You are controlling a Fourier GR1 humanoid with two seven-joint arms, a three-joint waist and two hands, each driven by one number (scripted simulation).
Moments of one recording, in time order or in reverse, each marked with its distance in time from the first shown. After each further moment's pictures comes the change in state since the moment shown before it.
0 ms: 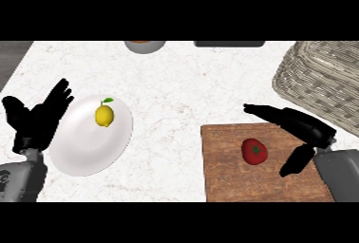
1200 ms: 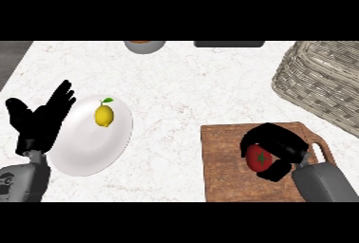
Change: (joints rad) left arm 0.011 -0.045 0.024 -0.030 -0.040 -0.018 0.018; right arm 0.070 0.077 0.114 0.021 0.279 -0.177 -0.075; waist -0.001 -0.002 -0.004
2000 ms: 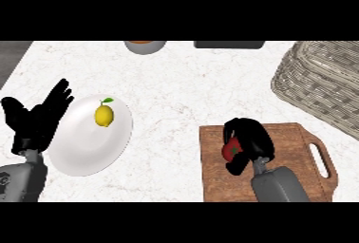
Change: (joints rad) left arm -0.004 0.011 0.011 -0.006 0.000 -0.016 0.005; right arm 0.012 0.273 0.041 -0.085 0.014 -0.234 0.876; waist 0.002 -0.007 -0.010
